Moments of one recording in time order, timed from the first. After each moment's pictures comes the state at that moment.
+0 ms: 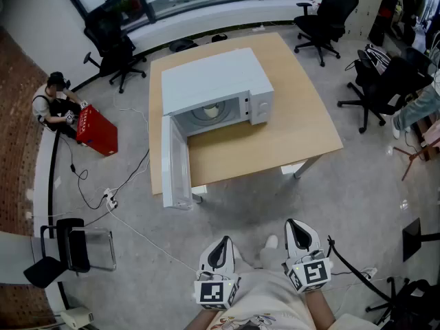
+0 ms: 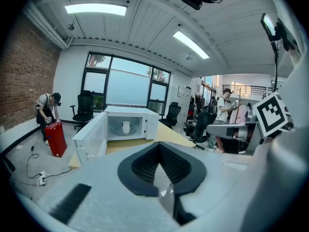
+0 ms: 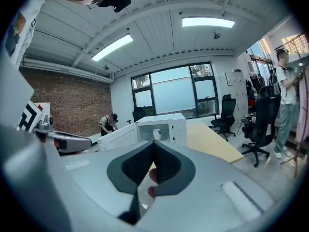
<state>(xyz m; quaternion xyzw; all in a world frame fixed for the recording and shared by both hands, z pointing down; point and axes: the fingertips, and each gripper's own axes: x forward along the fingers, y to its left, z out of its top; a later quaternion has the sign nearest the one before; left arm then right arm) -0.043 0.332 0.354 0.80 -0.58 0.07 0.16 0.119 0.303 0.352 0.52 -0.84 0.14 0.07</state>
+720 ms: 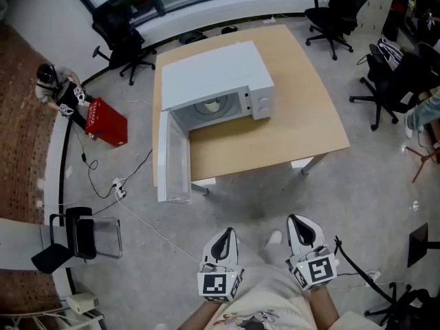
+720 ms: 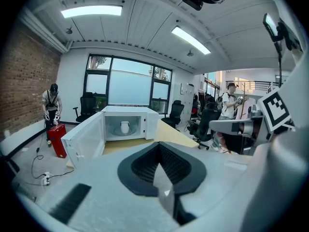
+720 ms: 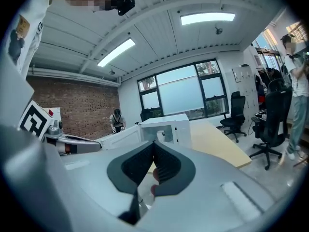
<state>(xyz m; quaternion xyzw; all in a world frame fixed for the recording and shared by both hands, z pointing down) -0.001 0.317 0.368 0.78 -0.59 0.12 0.16 0.154 0.283 0.347 0.47 -0.87 0.14 0.05</state>
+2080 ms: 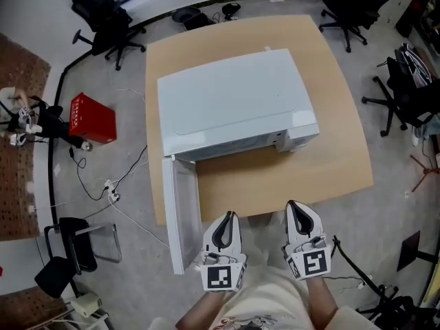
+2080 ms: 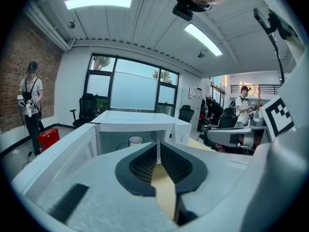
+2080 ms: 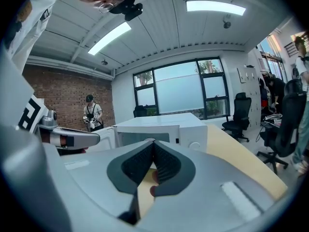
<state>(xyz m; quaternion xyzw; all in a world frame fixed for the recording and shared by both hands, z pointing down) -0.104 0.031 0.394 0.78 -0.61 0.09 0.15 0.037 0.004 0.393 0.49 -0.86 0.13 0.08</state>
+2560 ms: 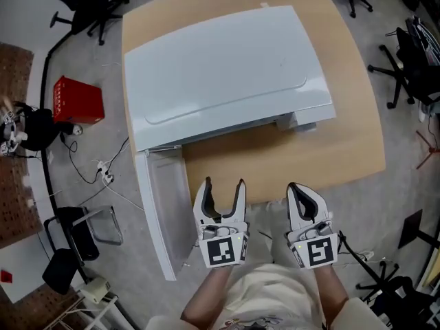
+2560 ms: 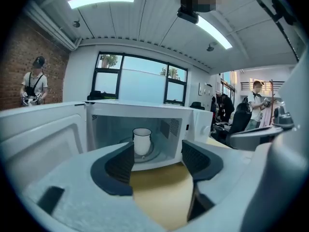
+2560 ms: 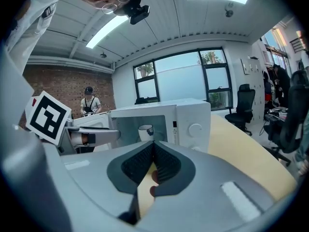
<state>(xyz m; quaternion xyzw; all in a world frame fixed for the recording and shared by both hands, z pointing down) -0.115 -0.050 0.464 0.74 -0.65 0.08 0.15 0.034 -0.039 0.455 0.48 -0.86 0.15 0.10</state>
